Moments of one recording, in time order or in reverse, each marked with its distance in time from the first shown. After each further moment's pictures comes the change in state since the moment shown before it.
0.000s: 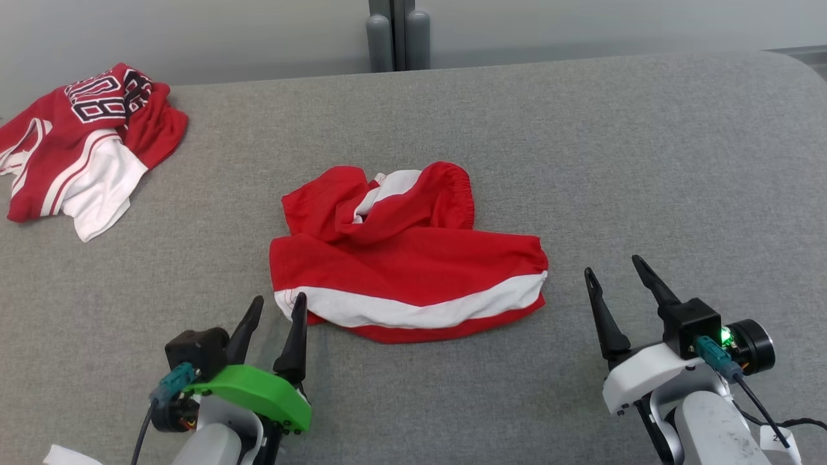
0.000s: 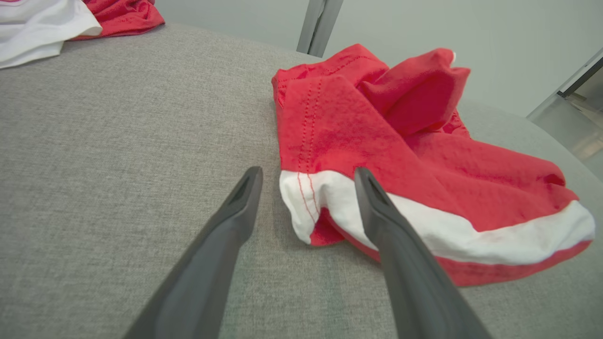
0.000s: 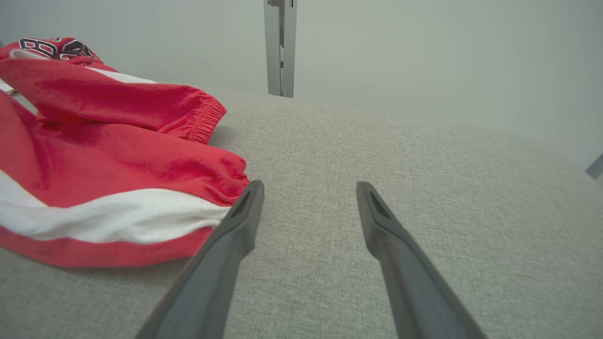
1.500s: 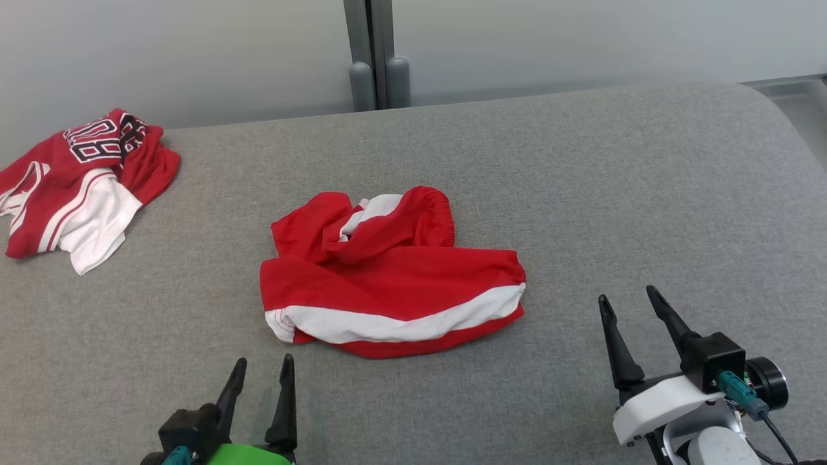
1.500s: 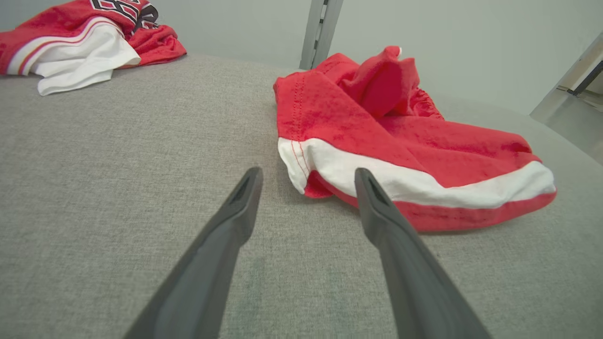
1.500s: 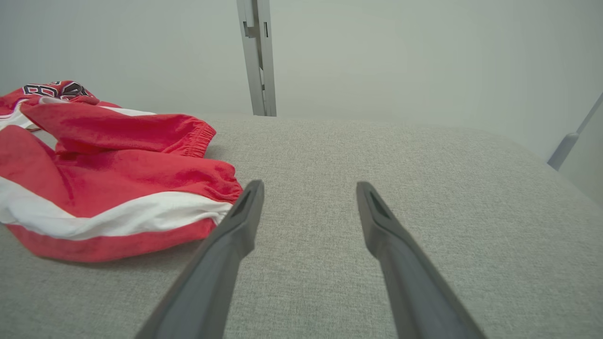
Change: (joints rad) left arm 0.297 -0.113 0.260 -0.206 0.309 -0.054 -0.002; right arm 0.124 0.000 -0.020 -0.095 0.077 0.000 0.000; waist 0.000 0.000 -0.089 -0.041
